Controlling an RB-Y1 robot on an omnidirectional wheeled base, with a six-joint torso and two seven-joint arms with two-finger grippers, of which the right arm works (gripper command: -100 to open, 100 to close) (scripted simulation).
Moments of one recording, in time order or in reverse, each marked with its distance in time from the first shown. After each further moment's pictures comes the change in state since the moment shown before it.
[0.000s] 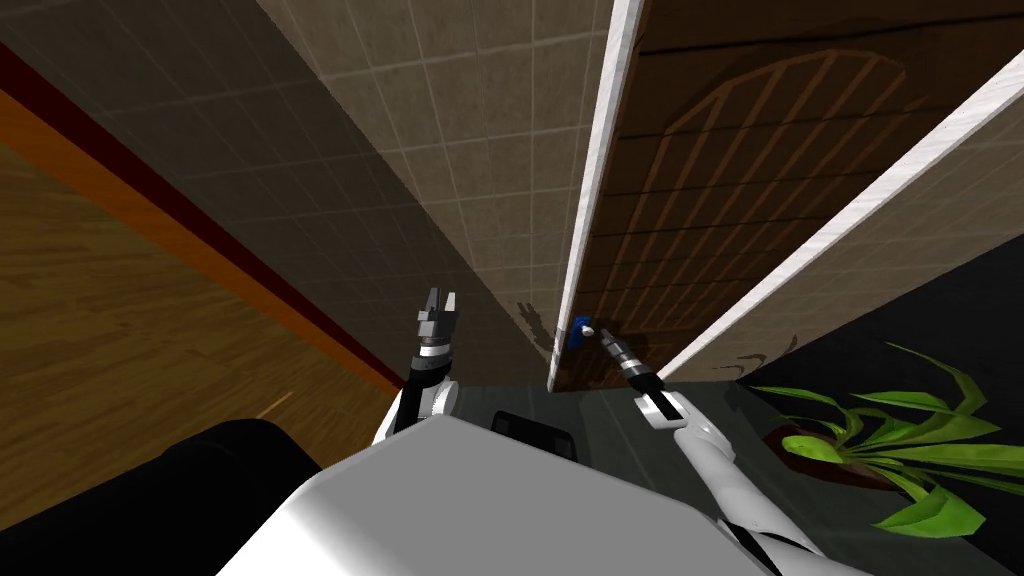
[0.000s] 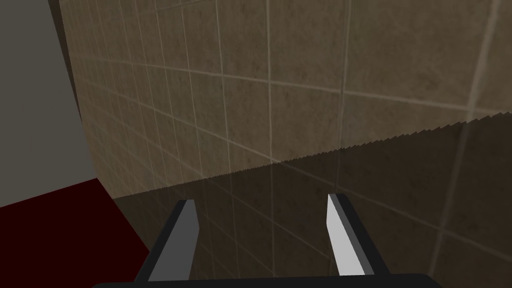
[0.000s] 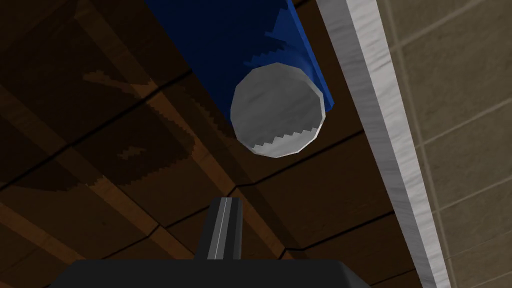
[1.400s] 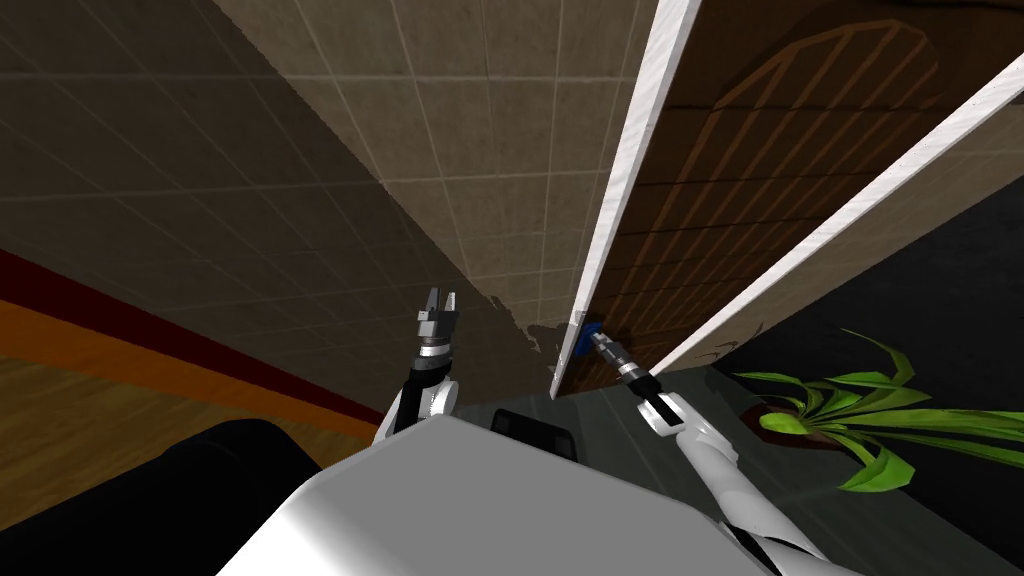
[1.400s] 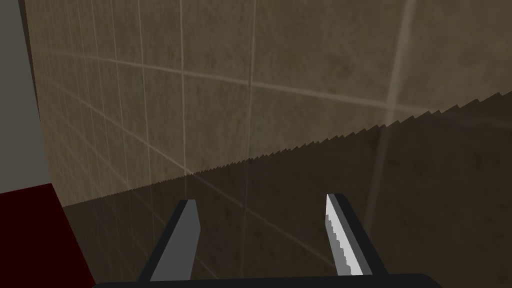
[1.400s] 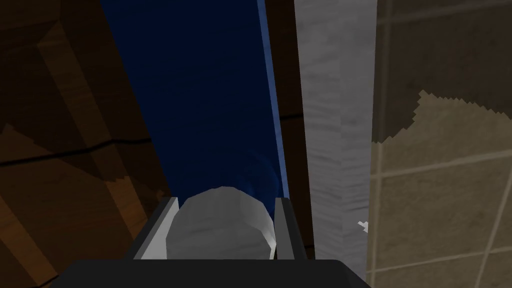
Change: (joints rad) arm 0.007 -0.001 -0.004 0.016 0.182 -0.045 0.213
